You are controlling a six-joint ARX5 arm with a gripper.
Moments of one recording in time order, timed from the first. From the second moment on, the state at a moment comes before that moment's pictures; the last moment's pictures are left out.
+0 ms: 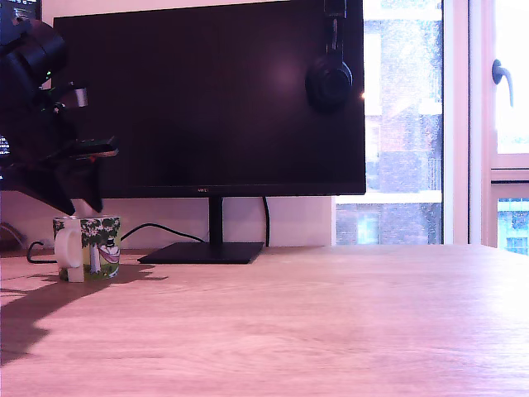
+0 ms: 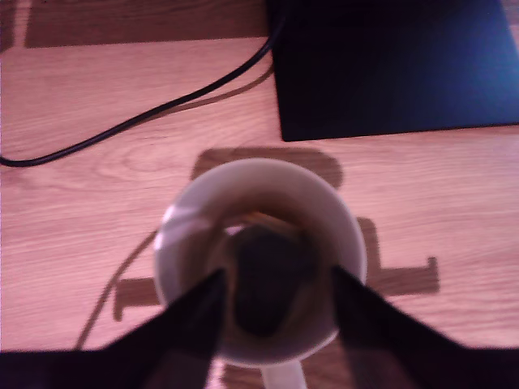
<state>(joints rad) -0.13 1.72 1.20 -0.32 0.12 -0.02</state>
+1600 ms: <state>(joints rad) -0.25 0.89 0.49 -0.39 0.24 -0.26</state>
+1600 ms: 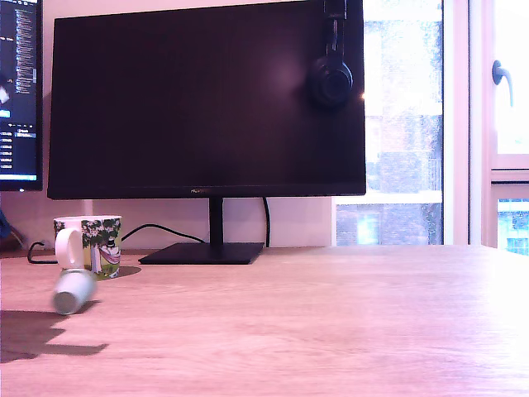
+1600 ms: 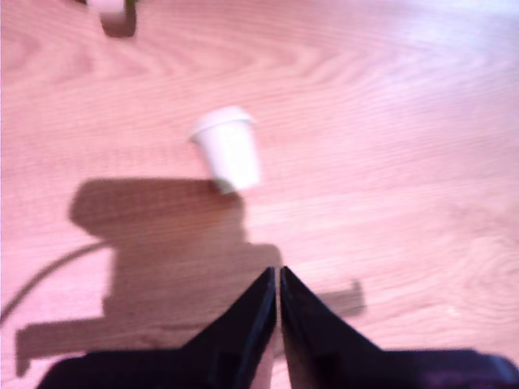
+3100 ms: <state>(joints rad) -0.40 0.53 0.11 0.03 0.01 -0.22</state>
